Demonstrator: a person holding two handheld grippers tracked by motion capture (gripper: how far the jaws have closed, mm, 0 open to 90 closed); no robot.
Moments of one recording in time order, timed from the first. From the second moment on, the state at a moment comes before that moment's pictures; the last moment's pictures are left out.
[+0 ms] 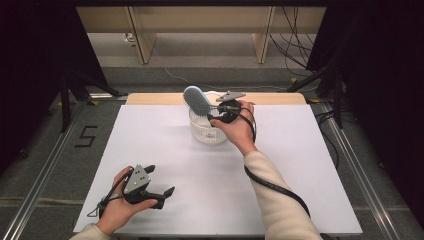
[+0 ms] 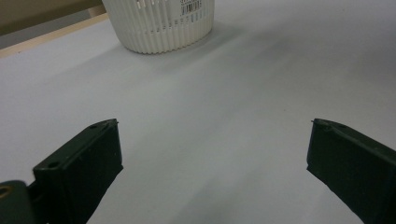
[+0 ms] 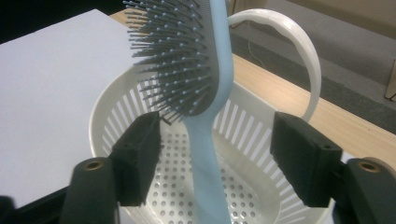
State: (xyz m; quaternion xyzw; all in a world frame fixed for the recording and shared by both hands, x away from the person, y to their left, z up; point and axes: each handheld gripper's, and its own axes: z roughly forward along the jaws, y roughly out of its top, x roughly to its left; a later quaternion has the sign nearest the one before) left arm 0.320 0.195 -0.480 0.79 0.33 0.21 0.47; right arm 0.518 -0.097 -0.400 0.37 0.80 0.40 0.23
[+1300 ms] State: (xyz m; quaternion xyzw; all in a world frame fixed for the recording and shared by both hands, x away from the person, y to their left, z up) left arm 0.320 0.195 -0.480 0.79 0.33 0.22 0.47; right arm 0.468 -0.167 -0.398 0.37 0.78 0.47 0.20
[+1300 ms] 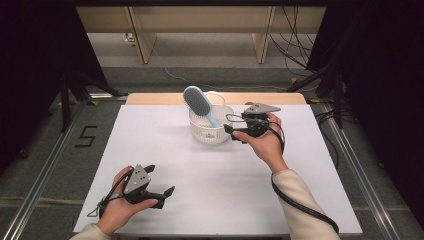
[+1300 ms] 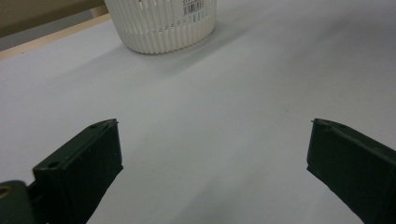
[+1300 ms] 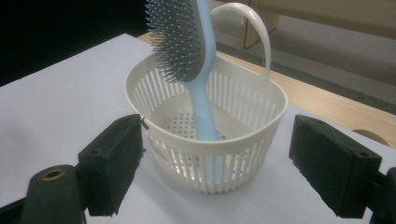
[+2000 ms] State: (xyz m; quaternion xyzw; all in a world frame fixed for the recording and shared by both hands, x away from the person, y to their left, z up) left arm 0.320 0.194 -0.480 0.79 0.33 0.22 0.47; right arm 0.431 -0.226 -0.417 0.39 0.76 0.48 0.19
